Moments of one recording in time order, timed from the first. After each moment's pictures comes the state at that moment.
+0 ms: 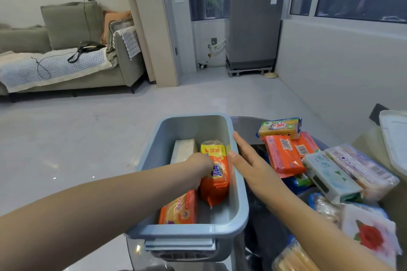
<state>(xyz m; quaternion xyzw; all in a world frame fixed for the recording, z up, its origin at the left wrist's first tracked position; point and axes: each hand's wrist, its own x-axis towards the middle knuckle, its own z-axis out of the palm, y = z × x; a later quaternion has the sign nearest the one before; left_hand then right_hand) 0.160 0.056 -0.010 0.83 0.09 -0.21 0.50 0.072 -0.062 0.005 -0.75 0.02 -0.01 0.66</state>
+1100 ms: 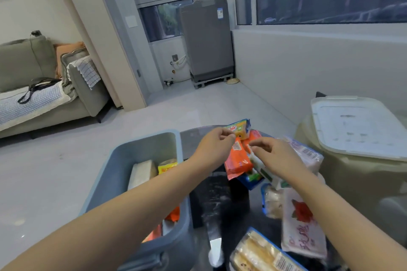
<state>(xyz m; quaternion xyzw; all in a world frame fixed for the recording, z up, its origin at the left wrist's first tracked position) 0.105 -0.057 0.054 0.86 -0.22 -0.11 0.46 0.040 -0.190 0.009 -0.86 0.16 -0.15 0.46</state>
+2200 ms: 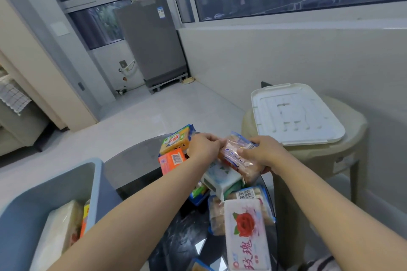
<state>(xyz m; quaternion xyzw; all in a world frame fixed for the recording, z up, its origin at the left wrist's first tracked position) 0.134 -0.216 -0.015 0.88 -0.19 -0.14 0.42 0.027 -0.316 -0.026 -0.78 0.35 -0.07 0.52</state>
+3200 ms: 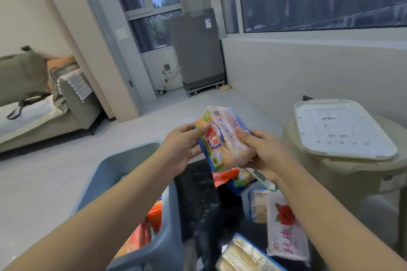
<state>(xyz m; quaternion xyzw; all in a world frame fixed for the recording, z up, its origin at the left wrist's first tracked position) 0.121 -0.064 0.078 0.68 -0.14 -0.24 0.68 0.027 -0.215 0.033 -0.54 0.16 -0.13 0.81</state>
